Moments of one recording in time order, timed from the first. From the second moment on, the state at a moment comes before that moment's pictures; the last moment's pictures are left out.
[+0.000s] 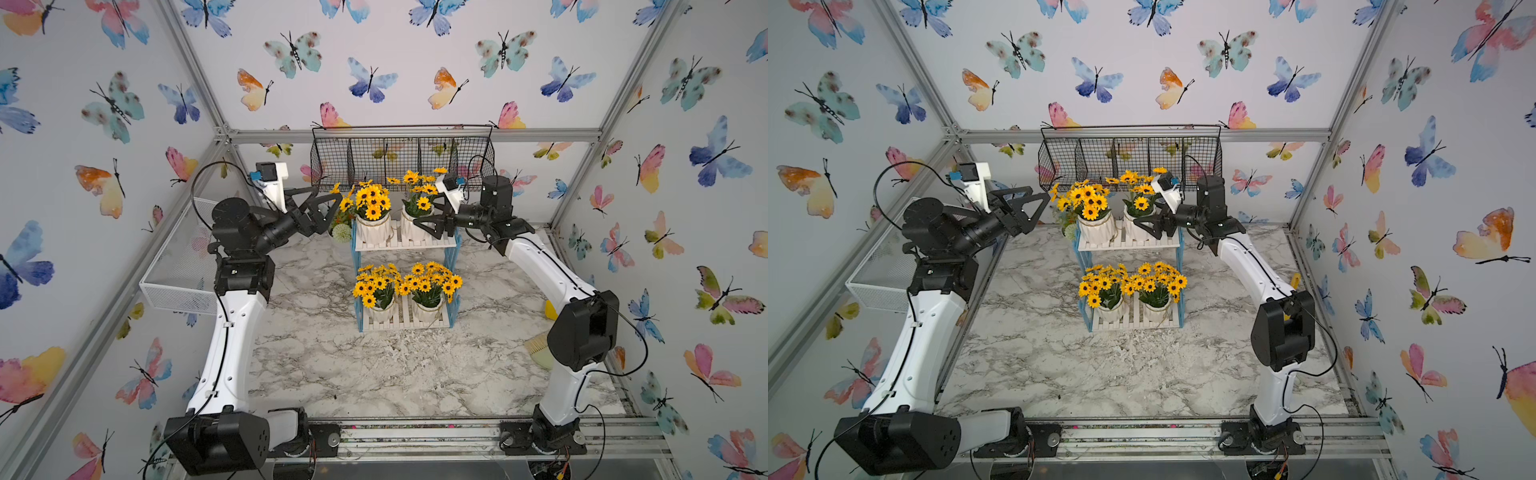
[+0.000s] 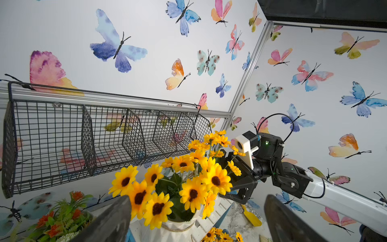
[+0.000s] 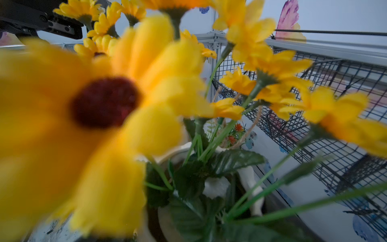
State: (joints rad) left arm 0.04 1.26 1.38 0.09 0.82 -0.49; right arm 0.39 1.89 1.79 -0.13 -0.90 -0.19
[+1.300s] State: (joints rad) left arm 0.04 1.26 1.38 0.09 0.82 -0.49; right arm 0.39 1.81 1.69 -0.10 -0.88 -0.19
